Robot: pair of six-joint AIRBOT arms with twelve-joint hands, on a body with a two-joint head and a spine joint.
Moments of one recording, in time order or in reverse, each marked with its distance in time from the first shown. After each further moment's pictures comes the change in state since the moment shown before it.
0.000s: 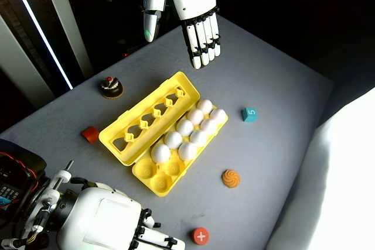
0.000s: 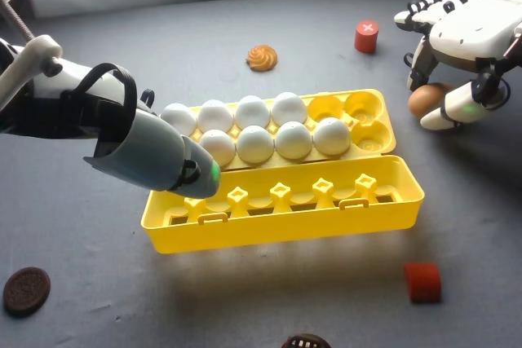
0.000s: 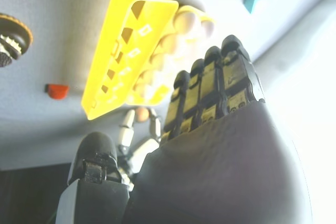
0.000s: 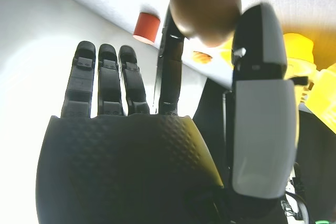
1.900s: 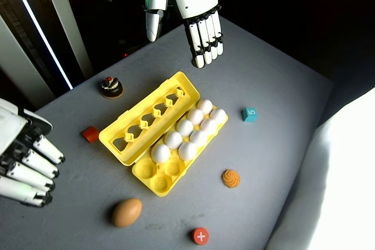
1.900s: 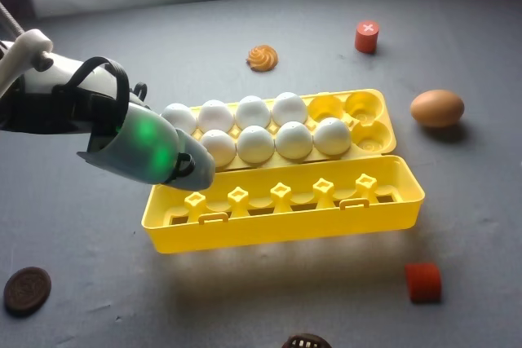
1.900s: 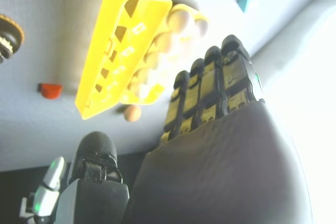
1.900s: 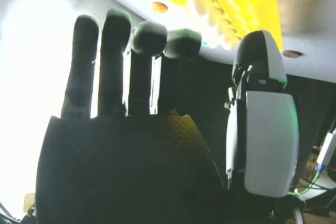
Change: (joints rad) left arm -0.008 0.013 -0.008 0.022 0.007 -0.022; right arm -0.044 0.687 -0.787 0.121 0.094 -0.040
